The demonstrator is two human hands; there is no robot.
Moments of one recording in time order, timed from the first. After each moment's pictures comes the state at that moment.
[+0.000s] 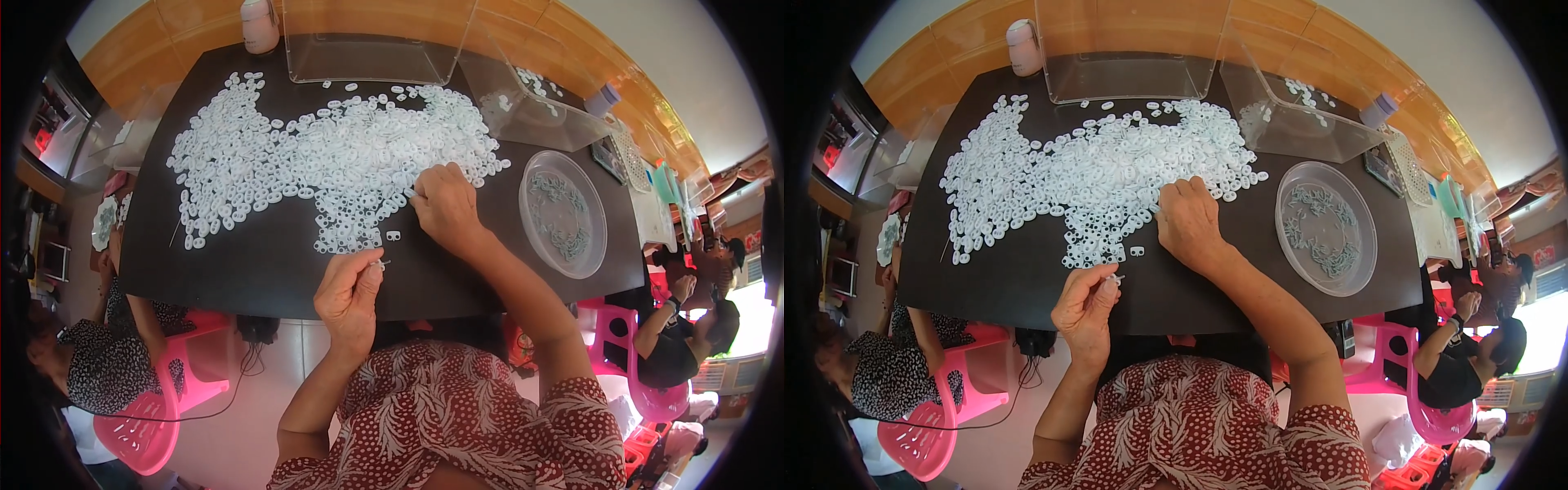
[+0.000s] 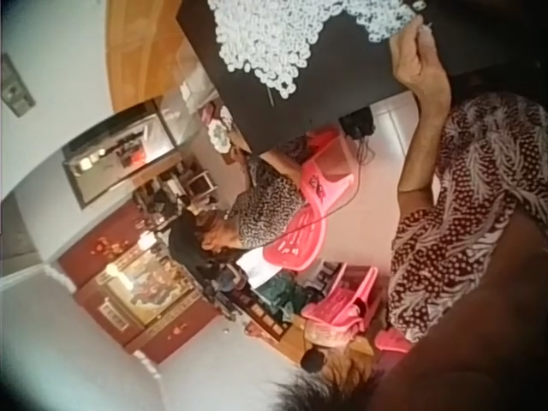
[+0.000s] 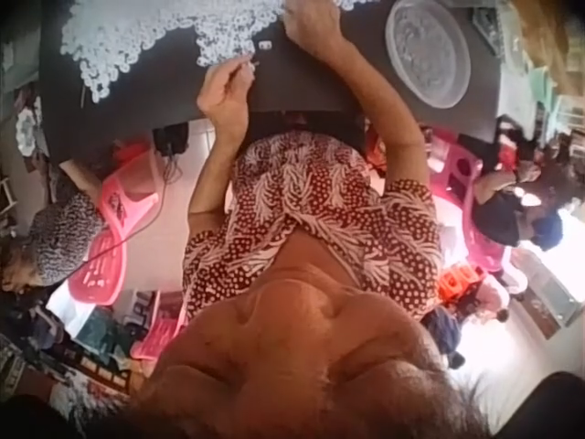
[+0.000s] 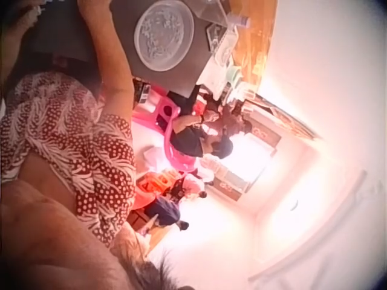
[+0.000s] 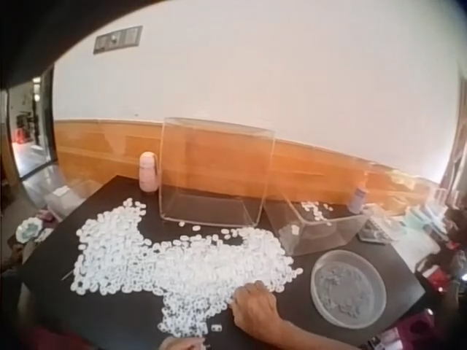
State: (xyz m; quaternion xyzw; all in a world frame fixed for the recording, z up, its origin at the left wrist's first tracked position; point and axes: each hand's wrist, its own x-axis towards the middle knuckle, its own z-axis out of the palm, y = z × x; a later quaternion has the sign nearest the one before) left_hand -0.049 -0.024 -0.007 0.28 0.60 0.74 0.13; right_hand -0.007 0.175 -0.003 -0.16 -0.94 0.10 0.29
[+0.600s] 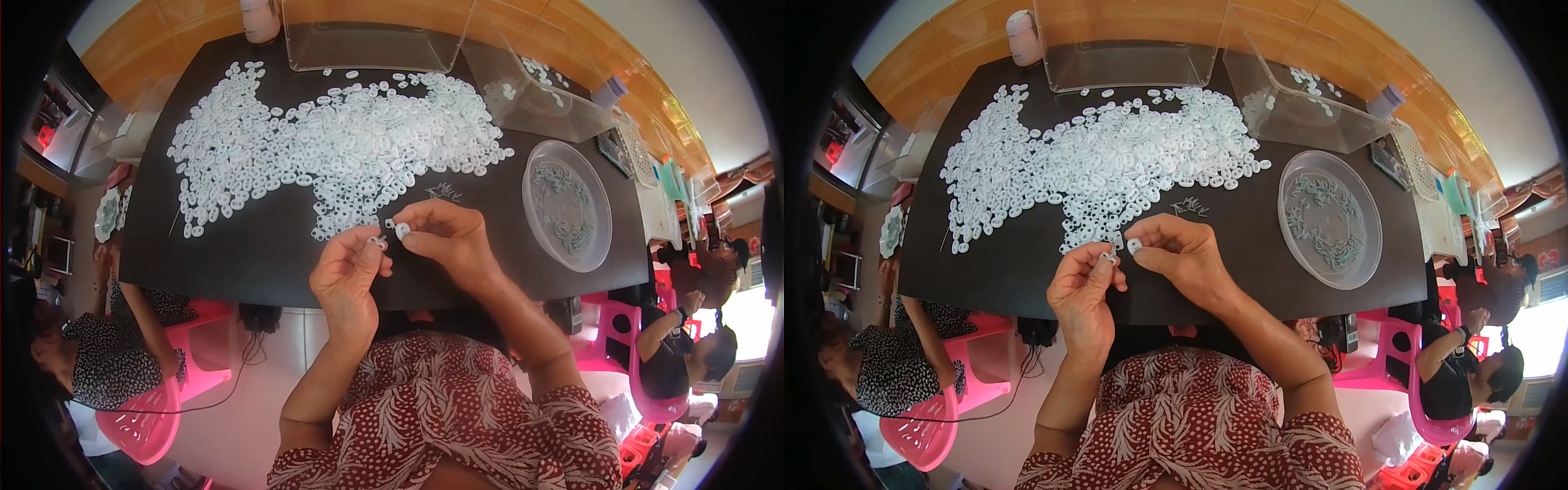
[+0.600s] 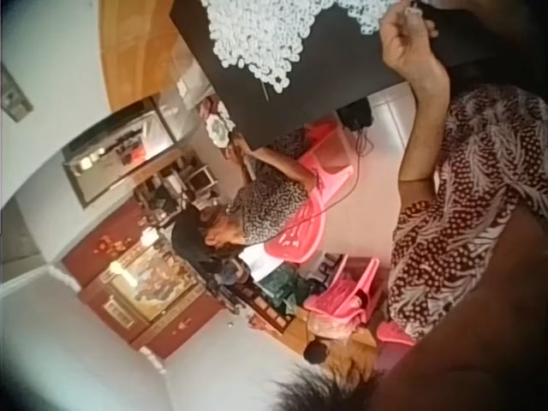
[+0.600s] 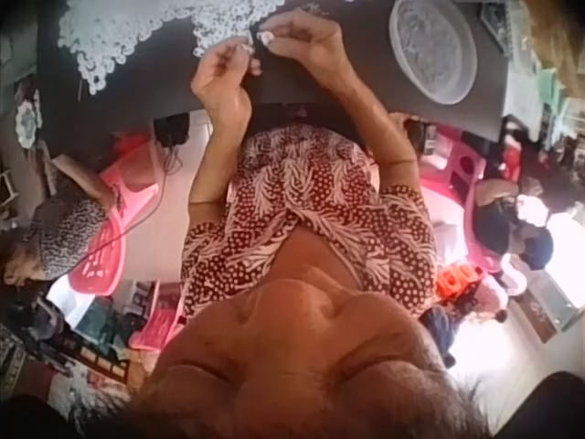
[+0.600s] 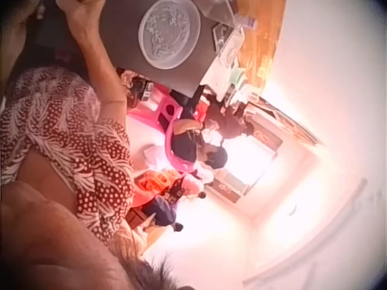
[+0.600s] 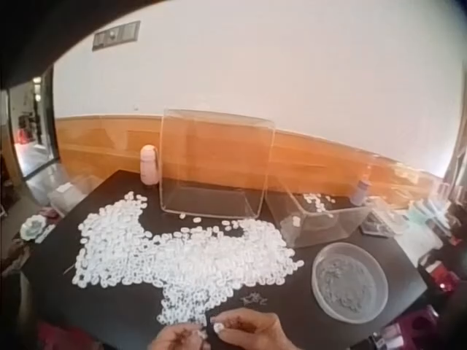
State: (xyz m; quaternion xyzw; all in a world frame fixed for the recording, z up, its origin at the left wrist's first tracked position) left_hand -0.043 -0.010 0.005 0.12 0.44 0.85 0.26; right_hand 0.035 0.124 0.025 -0.15 -0.70 0.67 0.19
